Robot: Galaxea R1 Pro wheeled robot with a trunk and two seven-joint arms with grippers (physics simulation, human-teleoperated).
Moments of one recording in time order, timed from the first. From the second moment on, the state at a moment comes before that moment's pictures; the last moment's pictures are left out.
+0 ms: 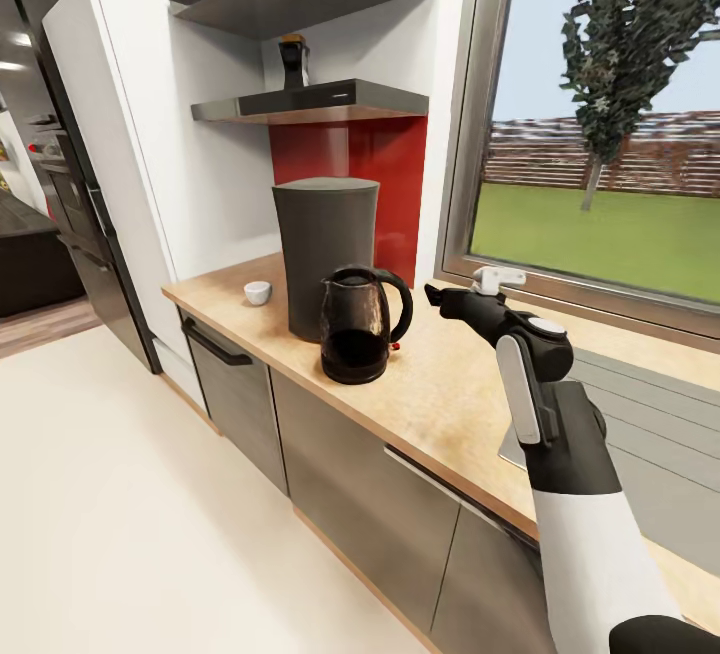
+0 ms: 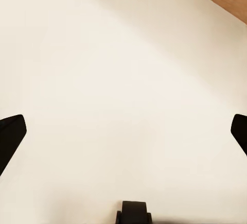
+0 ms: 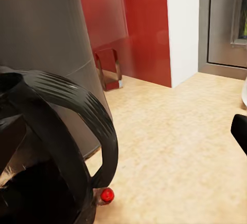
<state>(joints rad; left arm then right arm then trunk) 0.01 0.04 0.02 -0.52 0.03 -0.23 0.01 -0.82 0.07 0.04 -1.53 -0.17 0.76 -0.02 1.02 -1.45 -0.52</state>
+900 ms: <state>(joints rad) 0.01 0.05 0.02 -0.52 0.03 -0.23 0.01 -0.82 0.07 0.03 -1.53 -0.17 0.76 -0.02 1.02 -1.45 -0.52</state>
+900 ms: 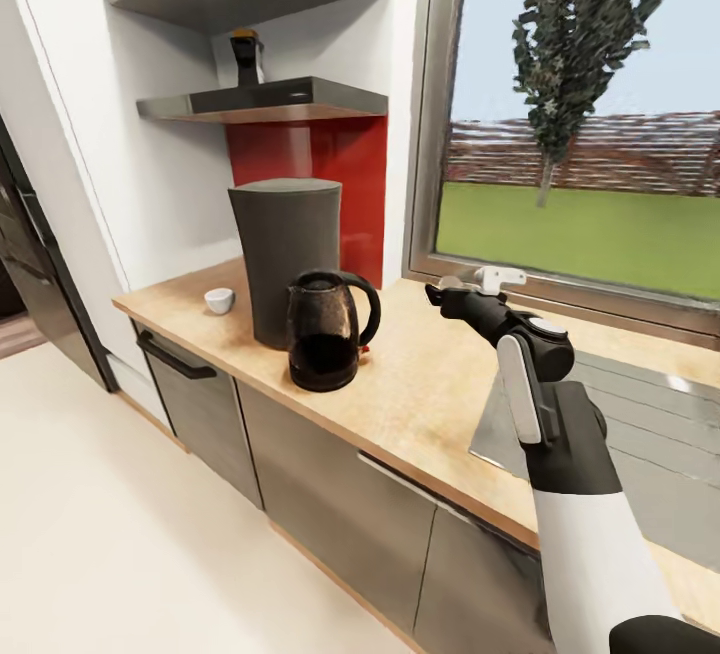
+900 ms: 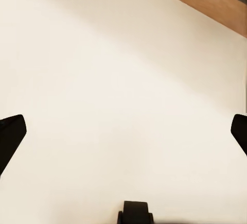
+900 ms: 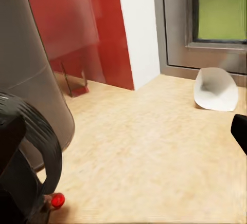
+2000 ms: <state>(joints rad) 0.01 0.06 0.02 -0.51 0.03 -0.23 0.01 -0.82 0.07 0.03 -1.52 -0.17 0.71 -0.02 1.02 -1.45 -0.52</state>
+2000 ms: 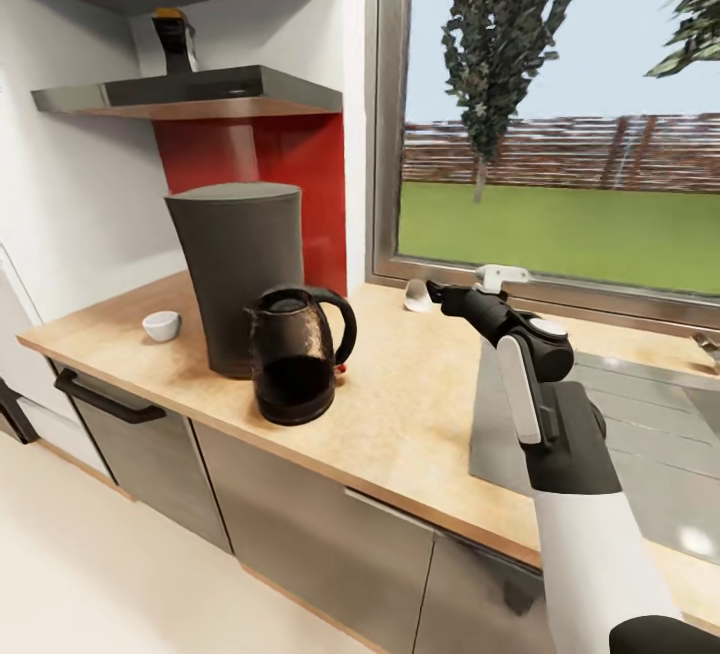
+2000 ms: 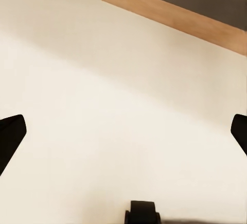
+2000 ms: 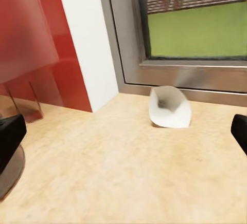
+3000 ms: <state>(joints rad) 0.01 0.07 0.02 -0.51 0.03 -0.23 0.01 -0.82 0.07 0.03 -1.52 -0.17 0.71 -0.02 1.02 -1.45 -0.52</state>
